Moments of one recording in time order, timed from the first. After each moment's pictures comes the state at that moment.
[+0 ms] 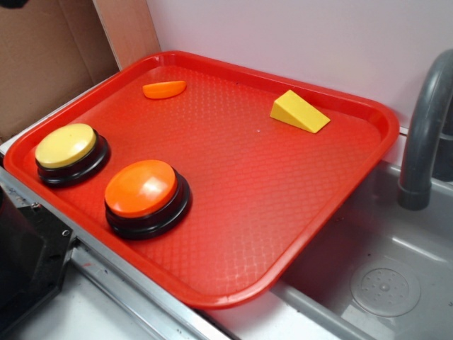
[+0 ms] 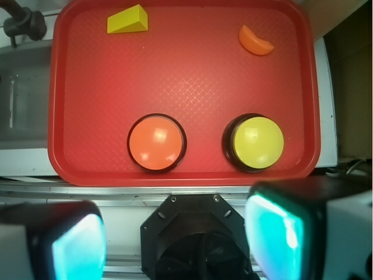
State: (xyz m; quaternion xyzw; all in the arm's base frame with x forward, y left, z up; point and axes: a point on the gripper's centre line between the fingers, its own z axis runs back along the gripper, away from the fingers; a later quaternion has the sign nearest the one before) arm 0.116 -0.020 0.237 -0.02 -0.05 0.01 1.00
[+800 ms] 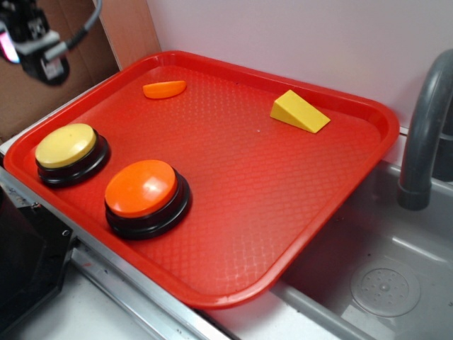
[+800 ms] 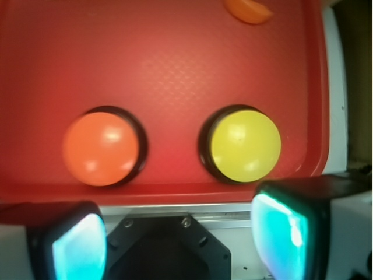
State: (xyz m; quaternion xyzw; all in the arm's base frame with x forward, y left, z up) arm 0.134 -0.003 0.138 0.01 -0.05 -0.05 1.00
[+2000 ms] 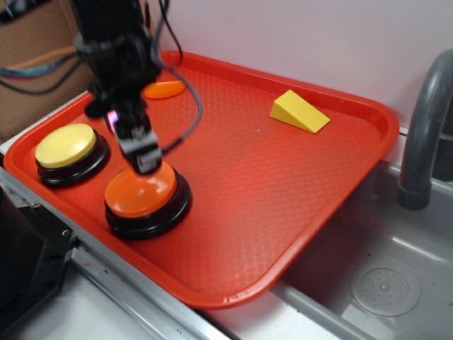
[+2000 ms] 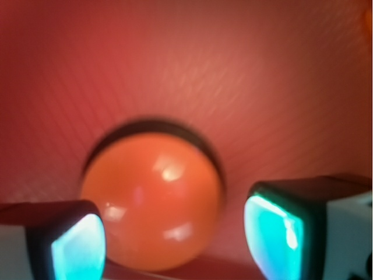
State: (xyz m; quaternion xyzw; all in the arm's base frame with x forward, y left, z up) arm 0.174 -0.029 0.107 0.01 -0.02 -0.13 0.99
